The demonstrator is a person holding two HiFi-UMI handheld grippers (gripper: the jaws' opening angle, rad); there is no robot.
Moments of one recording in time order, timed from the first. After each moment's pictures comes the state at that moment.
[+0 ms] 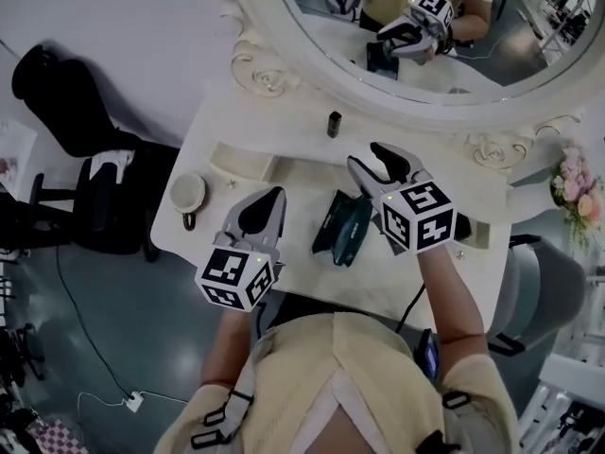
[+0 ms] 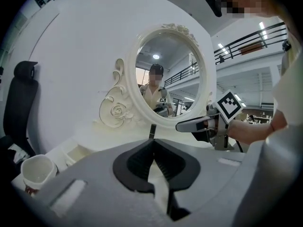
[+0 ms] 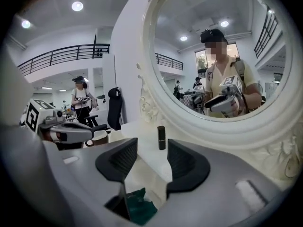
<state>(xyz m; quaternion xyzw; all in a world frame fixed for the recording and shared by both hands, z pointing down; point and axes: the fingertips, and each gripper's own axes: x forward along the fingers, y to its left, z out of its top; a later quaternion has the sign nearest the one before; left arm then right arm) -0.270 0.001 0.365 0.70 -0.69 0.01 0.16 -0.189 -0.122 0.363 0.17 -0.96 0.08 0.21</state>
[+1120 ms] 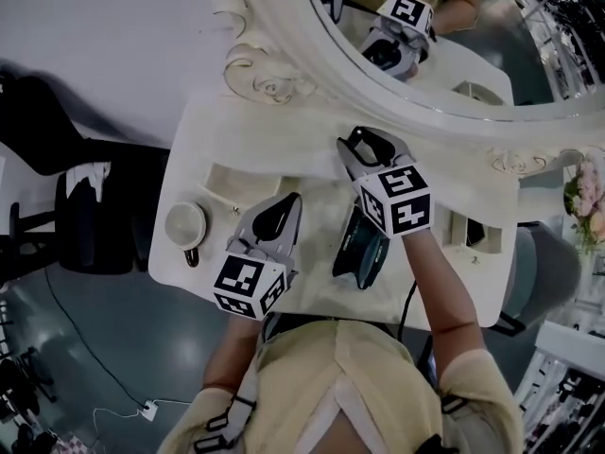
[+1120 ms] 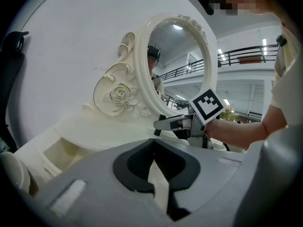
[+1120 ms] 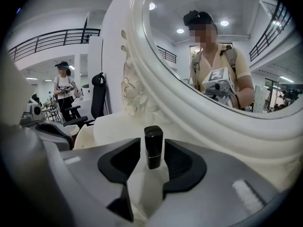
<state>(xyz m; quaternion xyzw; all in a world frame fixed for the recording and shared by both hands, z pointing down) -0.304 -0.047 0.411 0.75 -0.63 -0.01 0.21 -0.272 -0.177 0.420 0.24 -0.93 0.07 0.27</state>
